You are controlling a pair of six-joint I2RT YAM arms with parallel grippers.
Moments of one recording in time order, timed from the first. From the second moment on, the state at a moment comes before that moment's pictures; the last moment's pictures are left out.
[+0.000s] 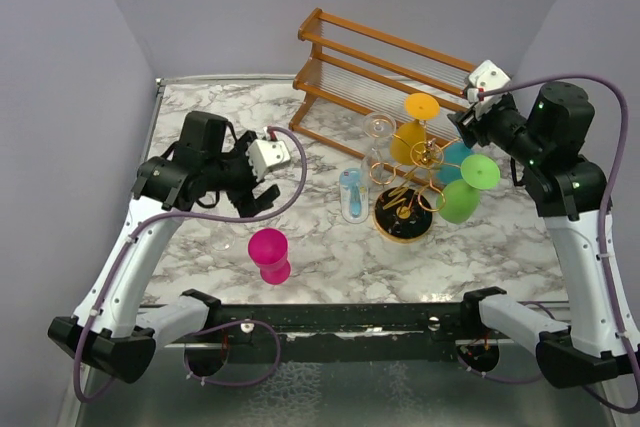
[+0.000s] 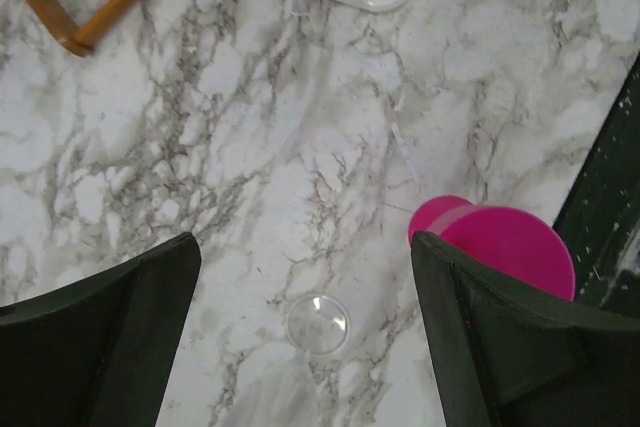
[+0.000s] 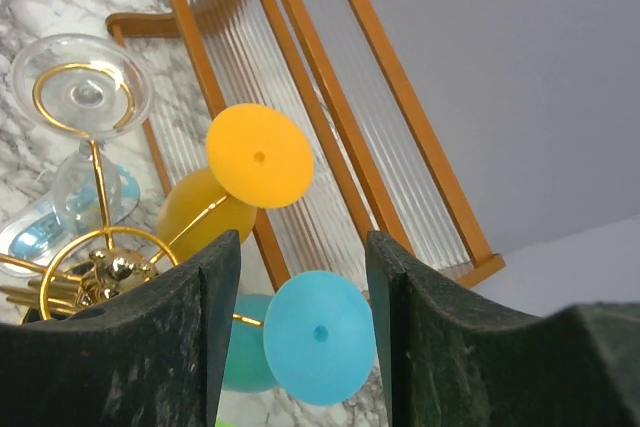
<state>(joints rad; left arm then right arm) -0.36 1.10 1.36 -1.04 0.49 0.66 0.19 1.03 1.48 -0.68 -0.31 -0.62</state>
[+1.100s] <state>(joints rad) -0.48 1.15 1.07 -1.12 0.47 0.73 0.19 1.05 1.44 -0.50 -0.34 -0.52</state>
